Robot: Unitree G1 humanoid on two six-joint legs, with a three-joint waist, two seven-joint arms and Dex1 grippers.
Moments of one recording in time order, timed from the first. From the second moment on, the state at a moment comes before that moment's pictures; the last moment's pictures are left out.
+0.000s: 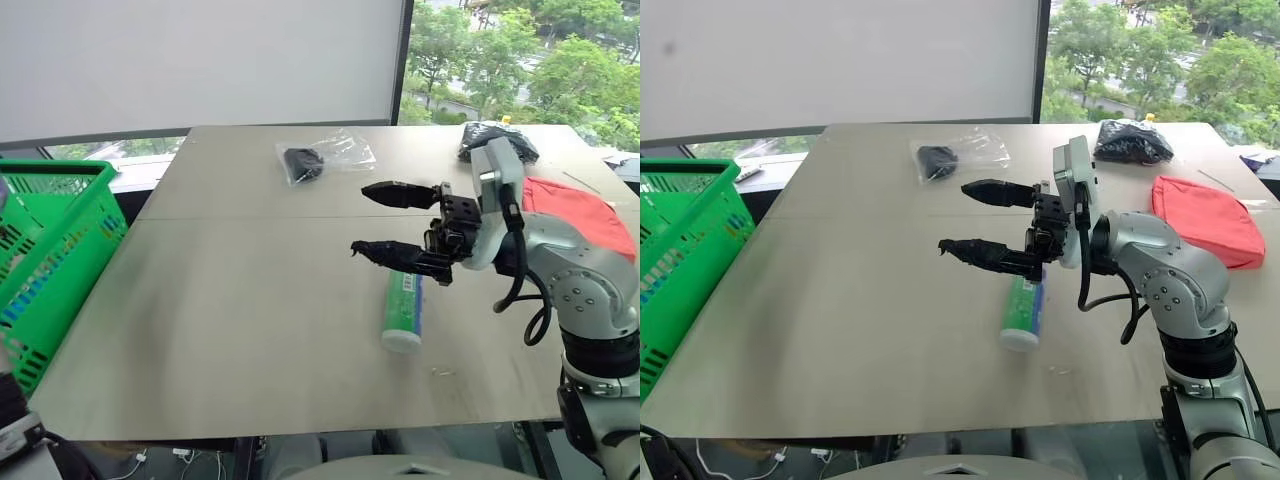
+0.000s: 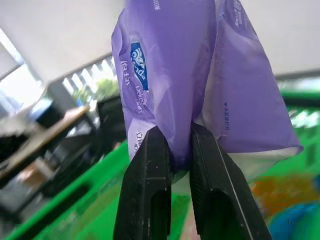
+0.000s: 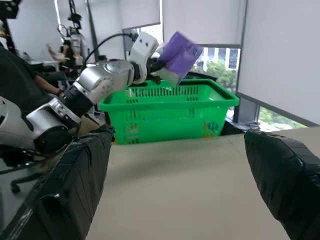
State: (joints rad) left arm -0.18 0.88 0.75 0.06 -0.06 0.60 0.00; right arm -0.55 -0.46 0.02 -0.45 0.92 0.75 0.84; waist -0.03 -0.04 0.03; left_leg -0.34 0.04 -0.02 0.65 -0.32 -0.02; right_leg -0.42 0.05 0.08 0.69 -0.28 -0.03
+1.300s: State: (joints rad) left arm 0.20 0.92 0.40 -0.59 -0.73 0.67 -0.97; right arm -0.42 -0.17 0.08 -0.50 0.53 1.59 0.06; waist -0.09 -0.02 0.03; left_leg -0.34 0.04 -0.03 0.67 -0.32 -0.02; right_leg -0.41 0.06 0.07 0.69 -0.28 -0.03
